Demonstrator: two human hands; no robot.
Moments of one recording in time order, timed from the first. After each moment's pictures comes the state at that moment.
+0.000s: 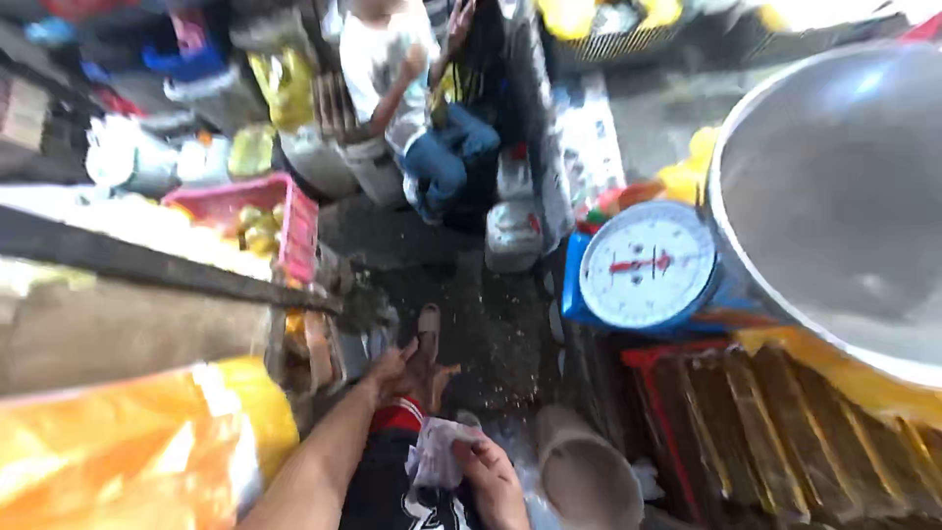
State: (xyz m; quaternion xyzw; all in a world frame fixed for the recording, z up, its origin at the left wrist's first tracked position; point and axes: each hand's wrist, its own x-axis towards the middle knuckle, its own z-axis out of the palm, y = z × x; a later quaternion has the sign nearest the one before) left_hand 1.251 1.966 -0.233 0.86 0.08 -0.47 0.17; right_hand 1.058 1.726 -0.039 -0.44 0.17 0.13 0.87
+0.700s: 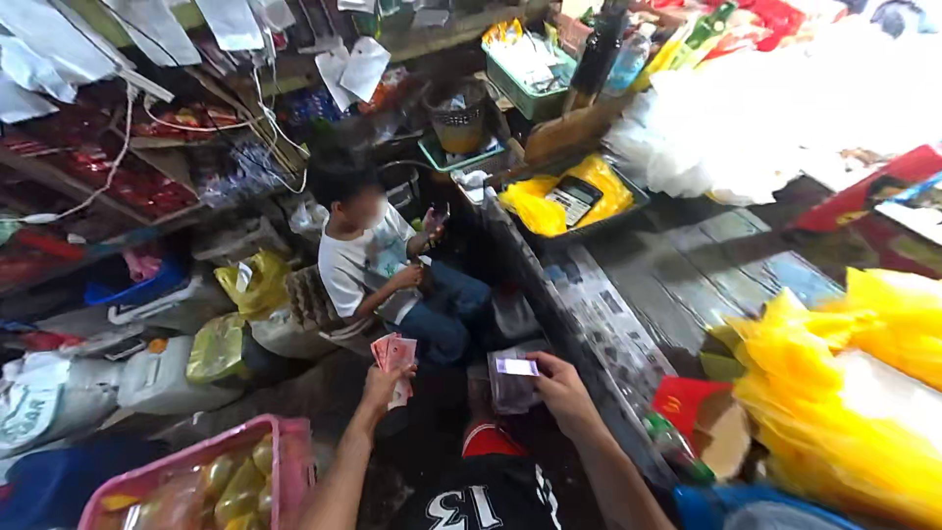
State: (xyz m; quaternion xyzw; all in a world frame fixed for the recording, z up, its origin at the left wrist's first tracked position) left_hand 1.790 1.949 -0.141 0.73 0.10 -0.21 0.64; right_hand 1.633 1.622 -0.032 -0.68 0.16 -0.05 0.71
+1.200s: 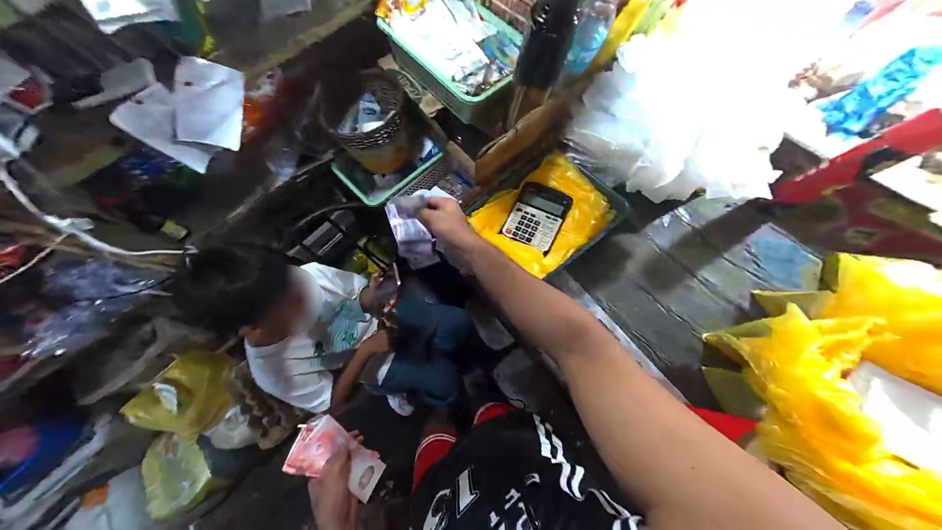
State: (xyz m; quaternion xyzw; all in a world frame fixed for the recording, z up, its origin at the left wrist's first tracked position) left_hand 1.933 1.919 -0.085 0.67 0.21 -0.10 0.71; right_hand 2.150 1.469 -0.011 -0.73 0.20 -0.09 0.65
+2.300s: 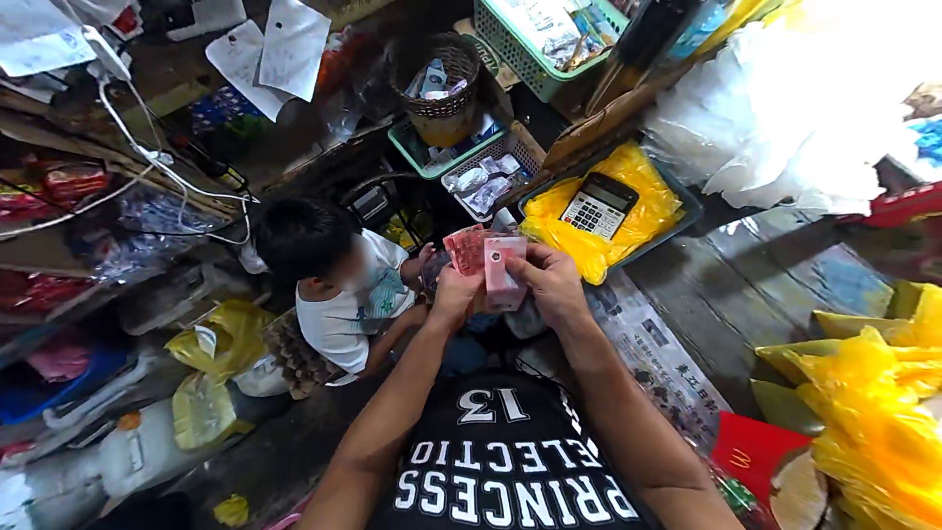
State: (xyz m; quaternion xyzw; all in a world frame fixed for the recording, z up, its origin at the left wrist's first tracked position) left_hand 2.103 1.711 -0.006 0.63 -0.07 -0.32 0.70; right_hand 2.006 1.564 0.034 -0.61 0.23 -0.14 0.74
